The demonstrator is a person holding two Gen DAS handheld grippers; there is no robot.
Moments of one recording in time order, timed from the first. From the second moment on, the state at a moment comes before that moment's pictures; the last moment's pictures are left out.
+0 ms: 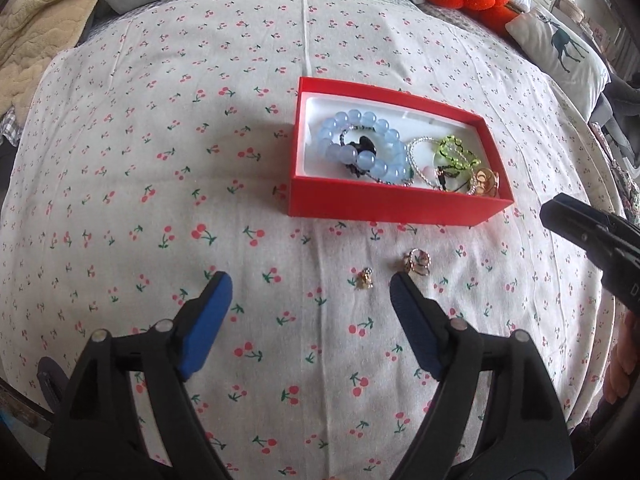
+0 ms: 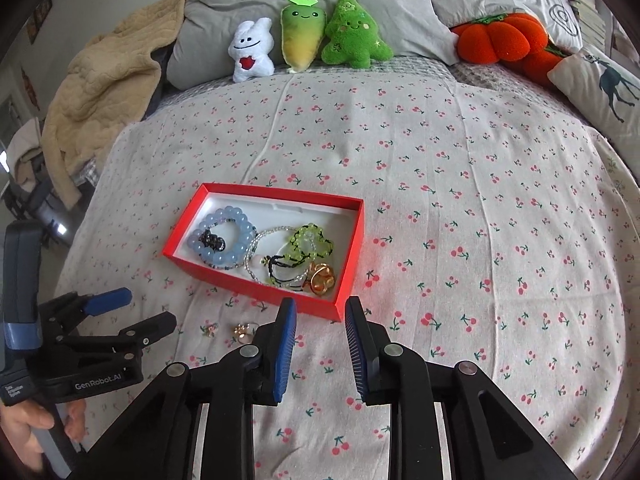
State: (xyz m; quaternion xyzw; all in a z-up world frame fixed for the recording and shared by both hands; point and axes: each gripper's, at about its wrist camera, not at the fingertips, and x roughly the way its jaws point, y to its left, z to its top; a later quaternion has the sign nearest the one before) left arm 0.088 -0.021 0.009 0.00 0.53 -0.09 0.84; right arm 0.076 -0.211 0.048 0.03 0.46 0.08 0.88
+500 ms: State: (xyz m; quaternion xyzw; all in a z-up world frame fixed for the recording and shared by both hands) left arm 0.052 -0.021 -0.013 0.05 0.54 -0.11 0.84; right arm 0.039 -0.212 0.017 -0.01 0.47 0.08 0.88
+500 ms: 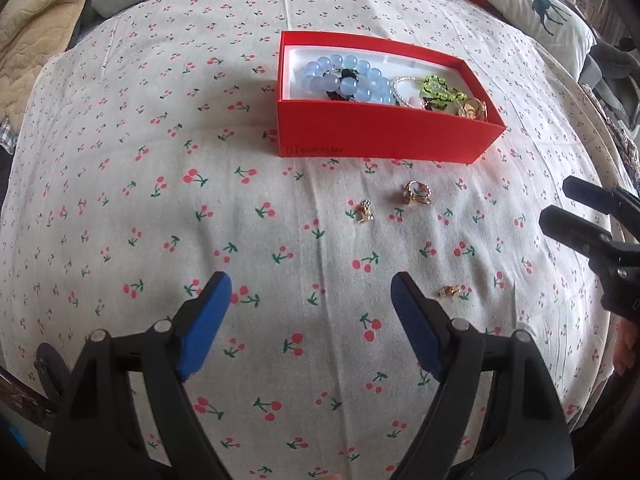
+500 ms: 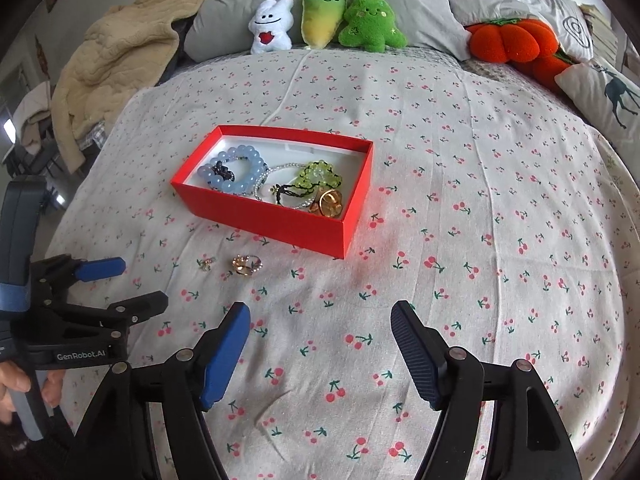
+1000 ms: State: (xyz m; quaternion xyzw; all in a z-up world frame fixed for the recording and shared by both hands) left arm 0.043 -0.023 -0.035 0.08 0.51 -0.13 0.85; right arm 0.033 -0.233 -0.028 -0.04 0.51 0.06 0.86
